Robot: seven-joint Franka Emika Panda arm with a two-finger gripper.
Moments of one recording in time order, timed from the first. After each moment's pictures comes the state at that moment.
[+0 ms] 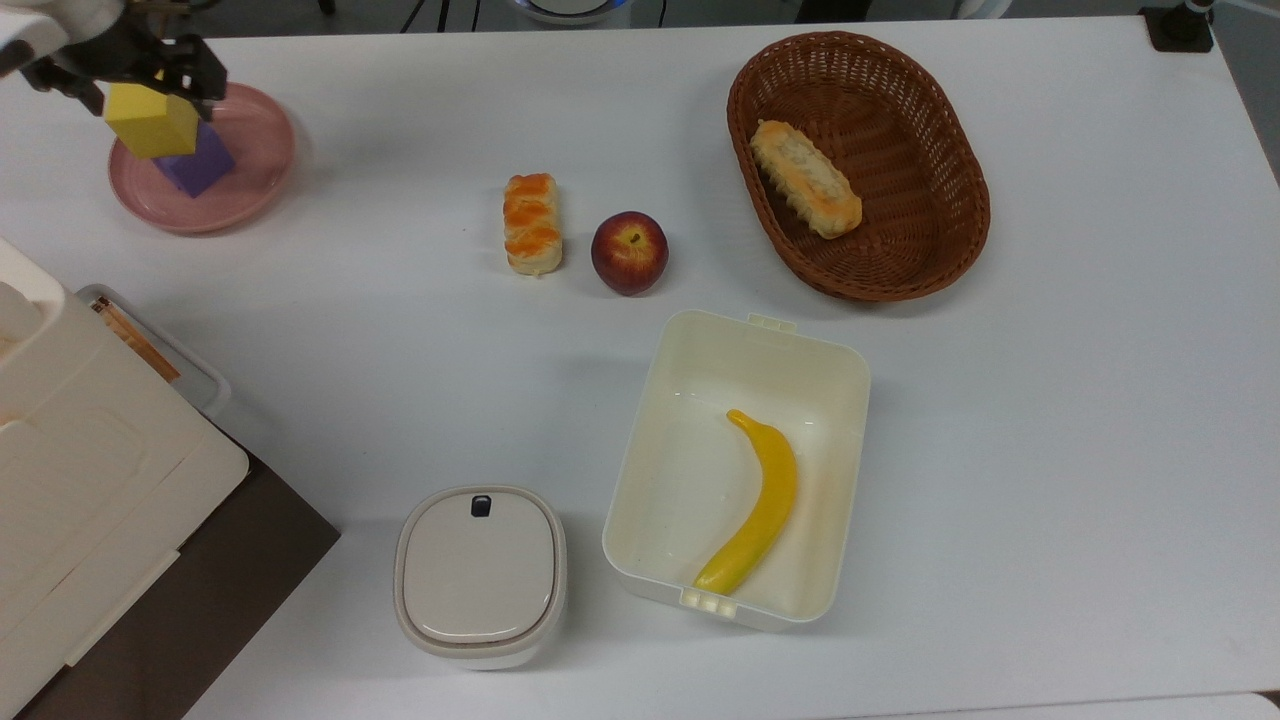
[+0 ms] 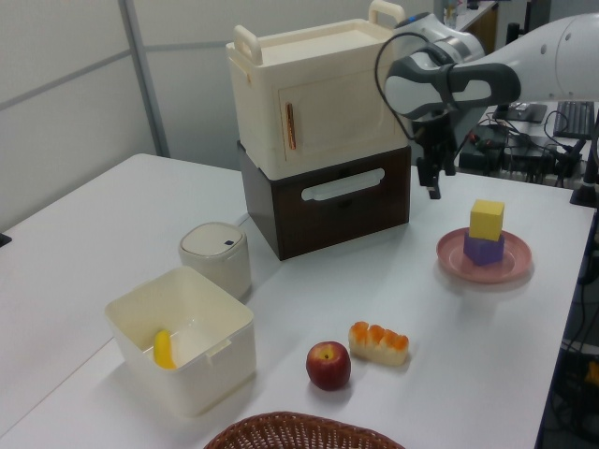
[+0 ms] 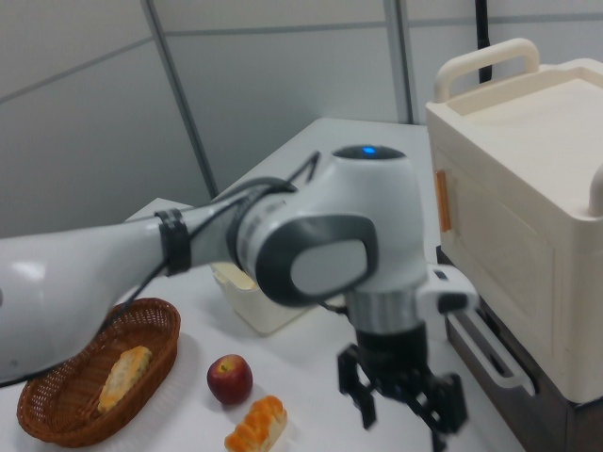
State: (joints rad) arm -0.32 0.29 -0.16 -1.52 -0.16 1.69 -0.49
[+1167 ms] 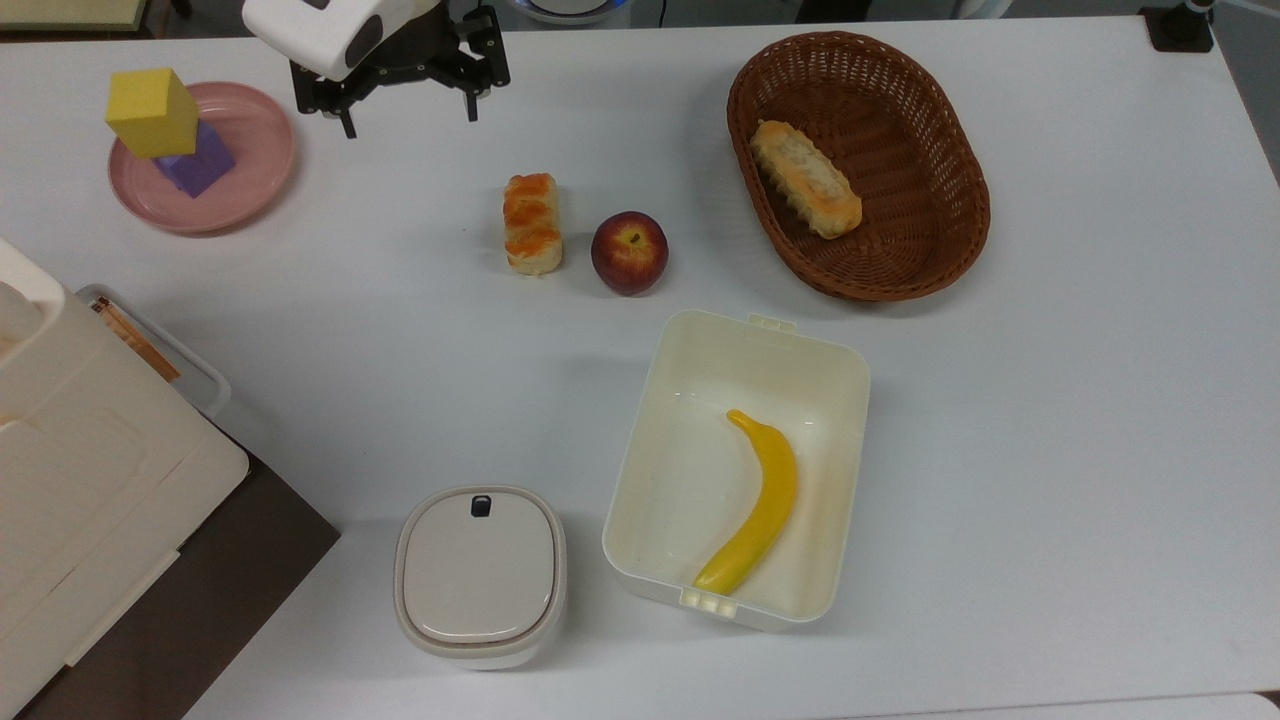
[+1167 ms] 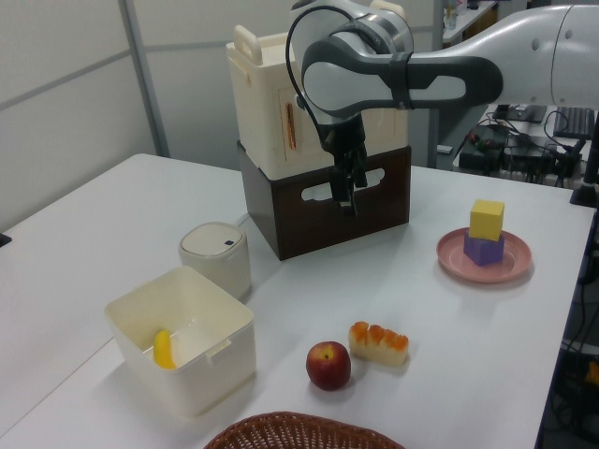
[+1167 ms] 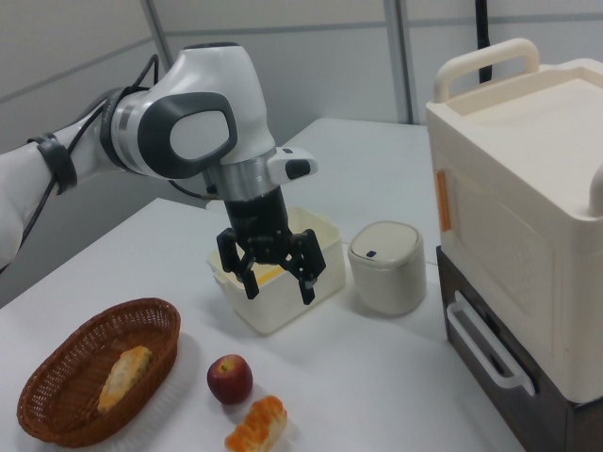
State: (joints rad) arm 0.04 0.23 -0.13 -1.41 -0.11 1.54 -0.35
